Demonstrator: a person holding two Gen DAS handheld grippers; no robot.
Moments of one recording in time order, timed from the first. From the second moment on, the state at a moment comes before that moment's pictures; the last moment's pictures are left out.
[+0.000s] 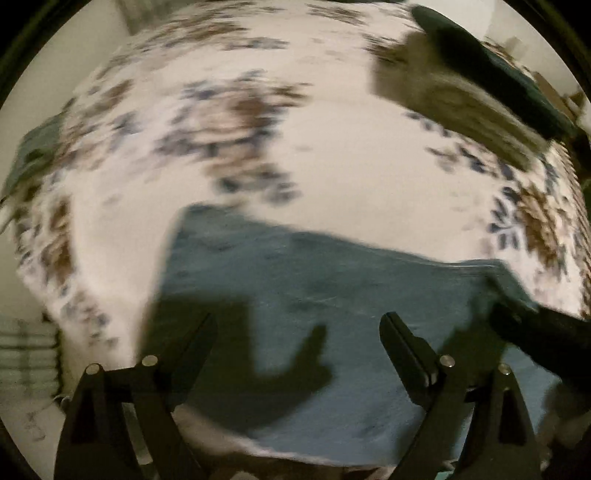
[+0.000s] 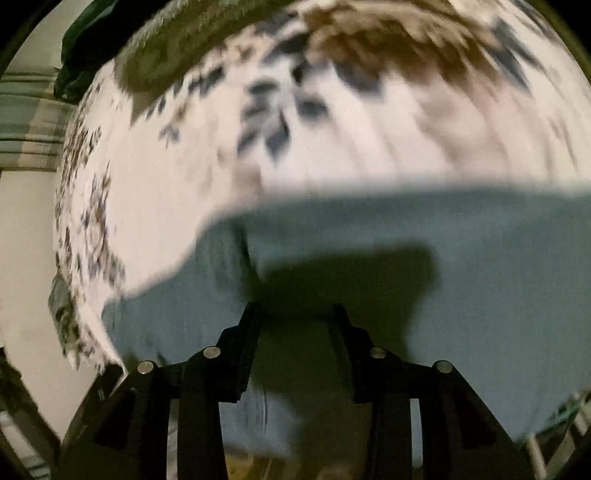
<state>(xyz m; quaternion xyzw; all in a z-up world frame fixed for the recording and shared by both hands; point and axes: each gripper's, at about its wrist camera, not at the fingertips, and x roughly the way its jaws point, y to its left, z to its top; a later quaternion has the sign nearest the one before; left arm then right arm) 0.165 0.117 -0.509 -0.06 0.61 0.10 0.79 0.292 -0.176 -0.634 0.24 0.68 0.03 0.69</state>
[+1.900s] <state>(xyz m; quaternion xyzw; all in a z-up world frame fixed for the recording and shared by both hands) 0.147 -0.269 -0.616 0.04 0.69 -0.01 0.72 0.000 -0.744 -0.680 0.63 0.32 -0.23 0.67</state>
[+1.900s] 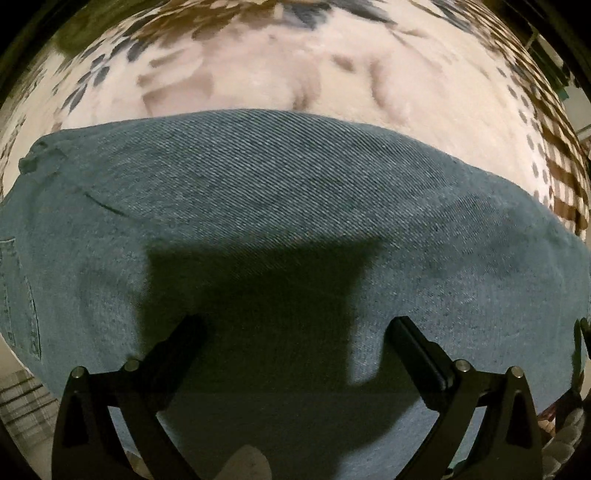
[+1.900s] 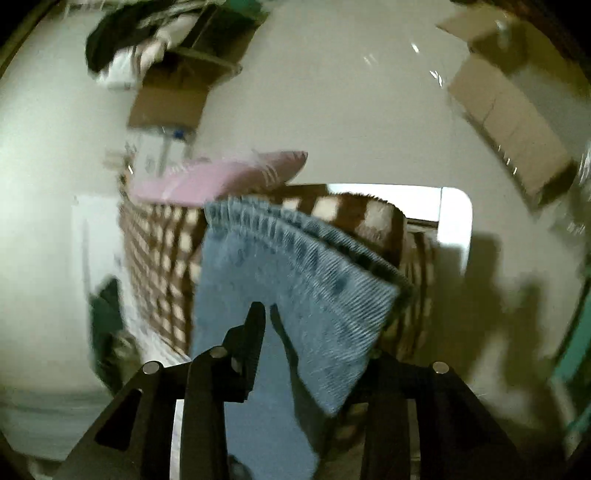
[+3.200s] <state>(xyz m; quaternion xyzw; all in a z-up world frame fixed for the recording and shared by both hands) 0.141 -0.031 -0.507 -0.13 0.64 0.03 0.75 0.152 -0.402 -0.529 0.32 0.44 0.00 0.84</state>
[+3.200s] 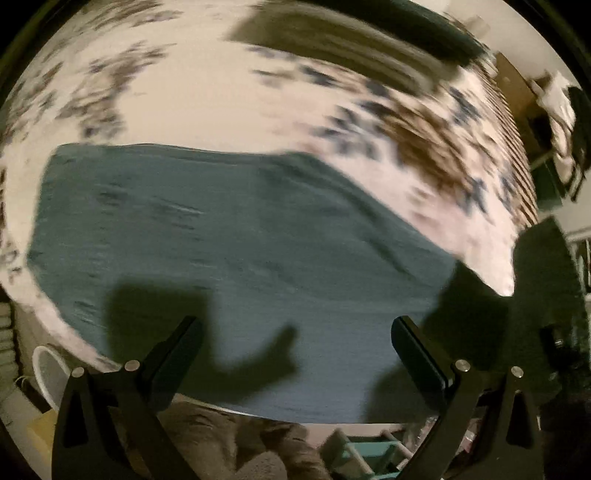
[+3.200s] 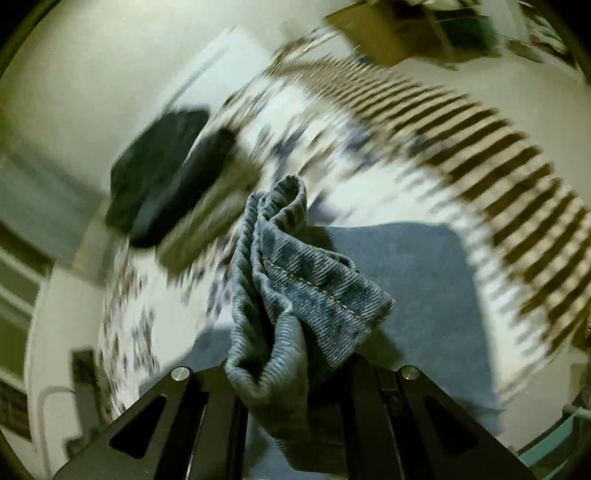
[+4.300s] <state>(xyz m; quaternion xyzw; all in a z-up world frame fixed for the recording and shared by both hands) 0.154 -0.051 -0.572 -0.02 0.65 -0.09 0.76 0.124 -0.376 -0.627 0.25 0.66 -0.11 0.70</state>
